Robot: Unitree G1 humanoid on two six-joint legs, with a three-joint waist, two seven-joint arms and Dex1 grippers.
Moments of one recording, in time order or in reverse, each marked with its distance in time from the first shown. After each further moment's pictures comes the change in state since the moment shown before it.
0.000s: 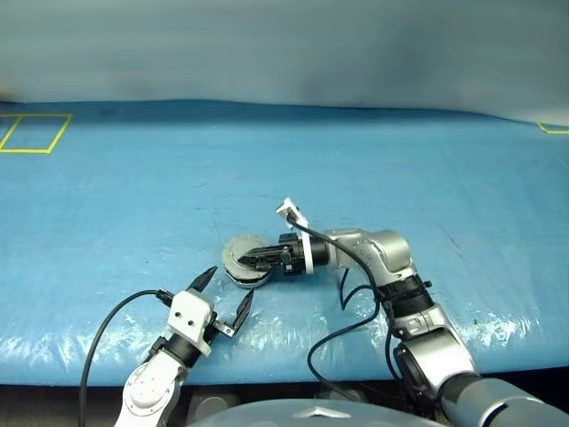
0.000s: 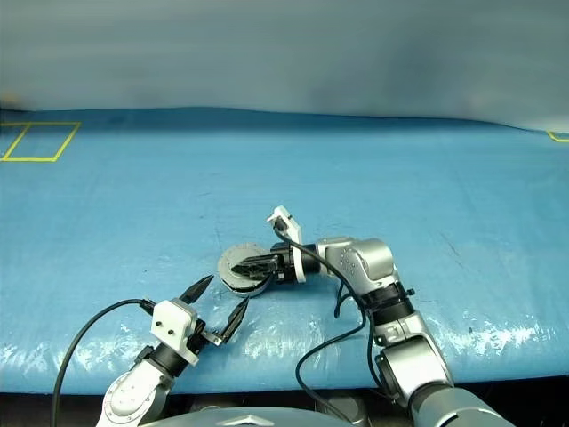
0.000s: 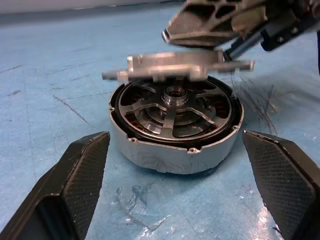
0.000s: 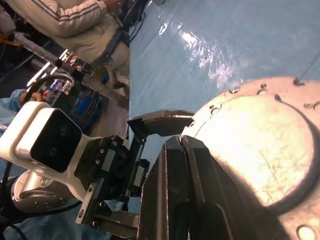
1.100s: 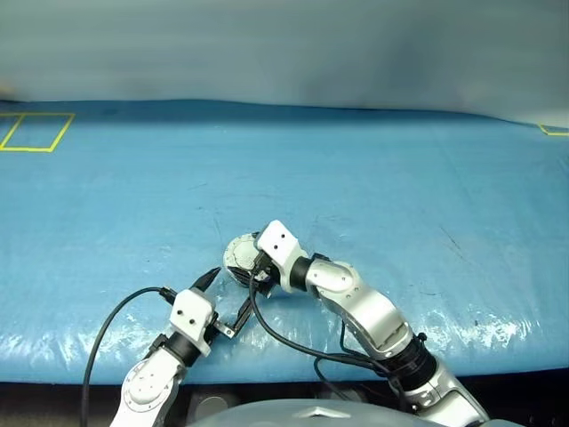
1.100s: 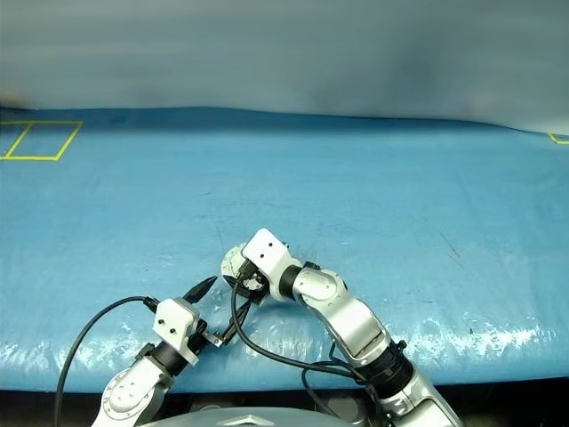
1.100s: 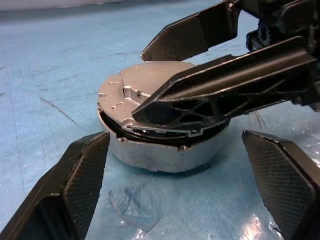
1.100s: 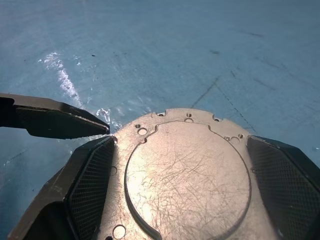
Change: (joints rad) left arm 0.001 0.016 0.003 0.000 -0.010 0.017 -0.041; right arm 0.243 -0.015 0.307 -0.390 -0.430 -0.427 -0.523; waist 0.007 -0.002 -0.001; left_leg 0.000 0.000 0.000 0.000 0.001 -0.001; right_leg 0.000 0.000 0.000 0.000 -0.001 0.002
